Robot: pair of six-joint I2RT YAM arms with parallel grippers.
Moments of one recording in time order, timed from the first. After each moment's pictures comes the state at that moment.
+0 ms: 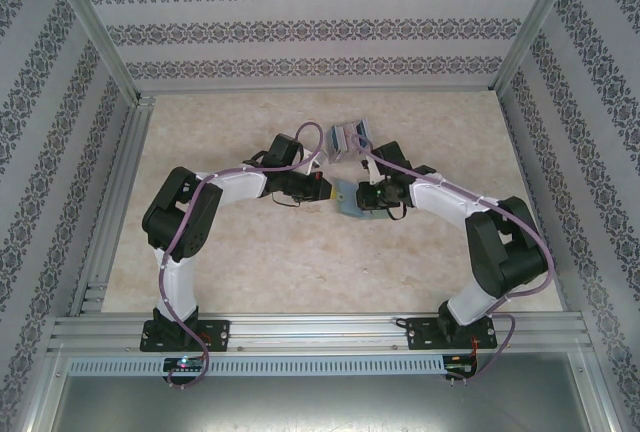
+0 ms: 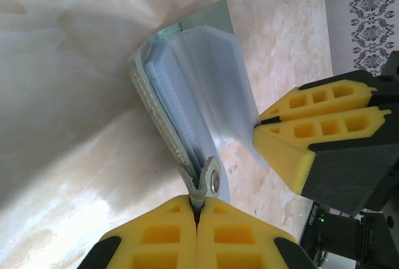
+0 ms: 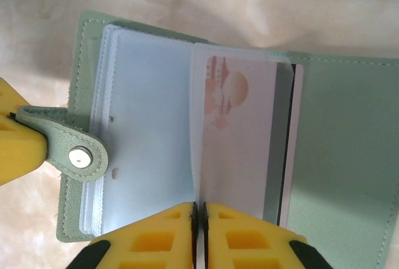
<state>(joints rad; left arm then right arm) -0.48 1.98 1.21 -0.10 0.77 -0.51 0.39 1.61 0.95 -0.43 -0.25 0.33</state>
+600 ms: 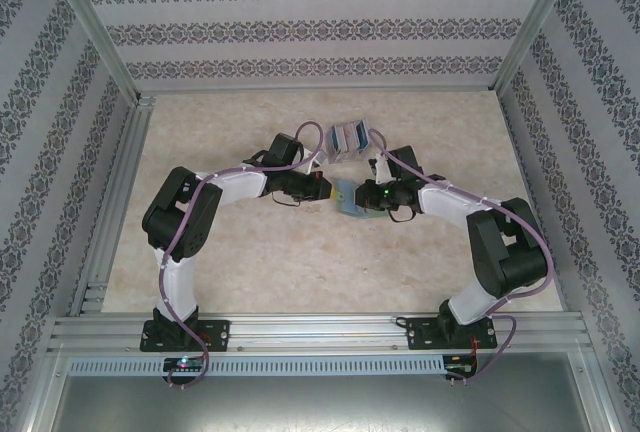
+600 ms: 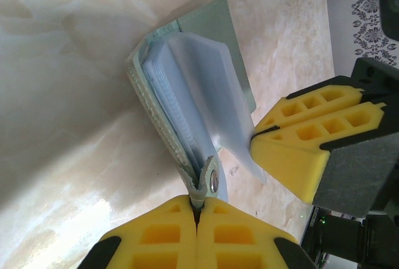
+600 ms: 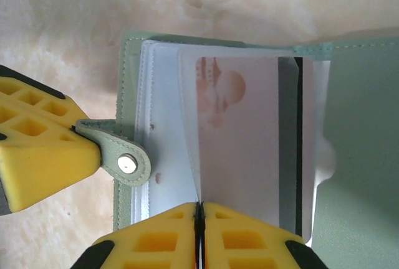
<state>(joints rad) -0.48 1.98 1.22 -0.11 0.76 -0.51 0.31 1.60 0.84 -0.20 -0.50 0.46</state>
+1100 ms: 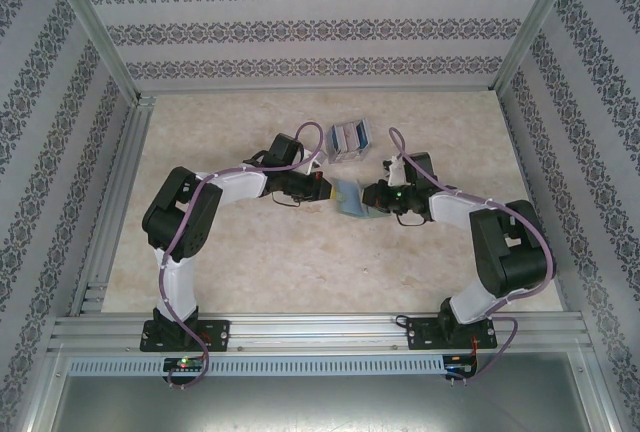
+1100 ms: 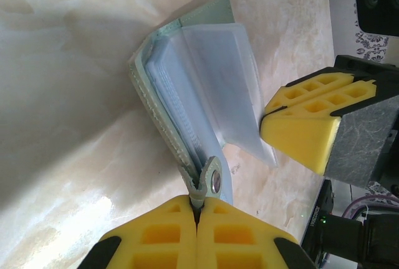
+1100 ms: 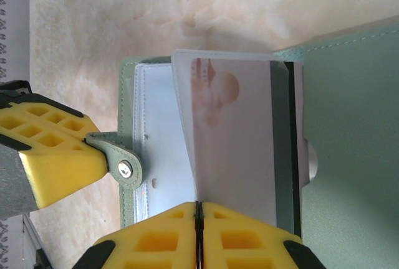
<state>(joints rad) -0.48 1.98 1.22 -0.11 0.76 -0.51 0.21 1.59 0.71 0.00 -0.65 0.56</state>
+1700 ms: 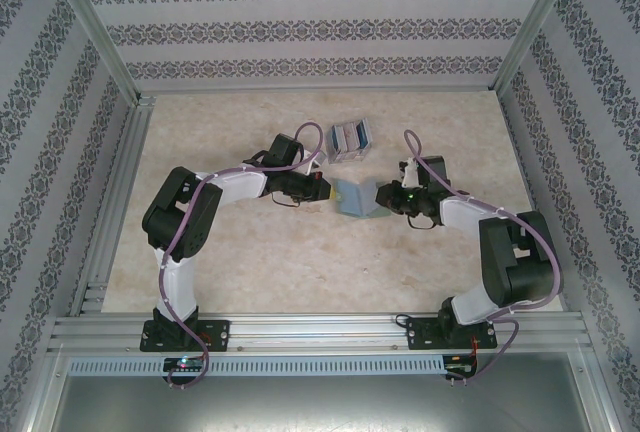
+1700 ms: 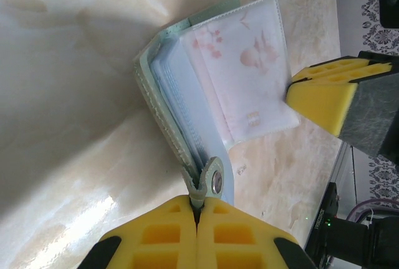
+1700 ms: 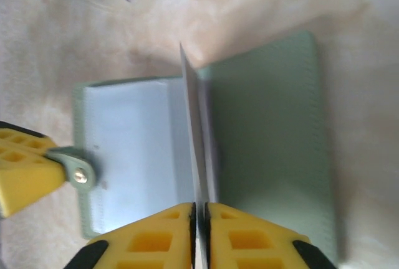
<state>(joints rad) -0.48 1.98 1.22 -0.13 0.74 -0.51 0.15 1.52 0.67 -0.06 -0.54 0.54</state>
